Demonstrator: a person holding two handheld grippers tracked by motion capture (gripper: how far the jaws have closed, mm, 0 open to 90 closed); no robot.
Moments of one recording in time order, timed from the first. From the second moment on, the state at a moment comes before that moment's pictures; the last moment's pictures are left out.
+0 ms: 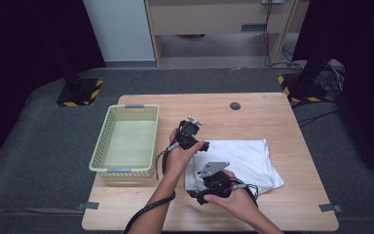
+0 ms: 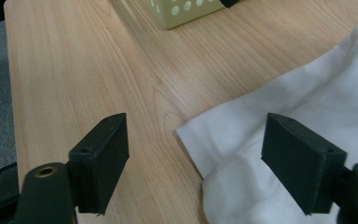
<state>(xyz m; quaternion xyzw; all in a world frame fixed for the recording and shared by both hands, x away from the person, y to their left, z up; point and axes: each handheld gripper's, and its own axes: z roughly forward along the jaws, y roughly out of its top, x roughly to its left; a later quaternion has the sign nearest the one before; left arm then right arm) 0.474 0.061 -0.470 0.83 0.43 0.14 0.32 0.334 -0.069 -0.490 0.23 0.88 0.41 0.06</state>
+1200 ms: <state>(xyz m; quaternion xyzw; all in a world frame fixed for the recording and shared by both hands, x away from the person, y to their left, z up) 0.481 0.078 -0.489 0.80 0.45 0.16 0.37 0.342 -0.045 -0.531 0.29 0.87 0.38 0.12</state>
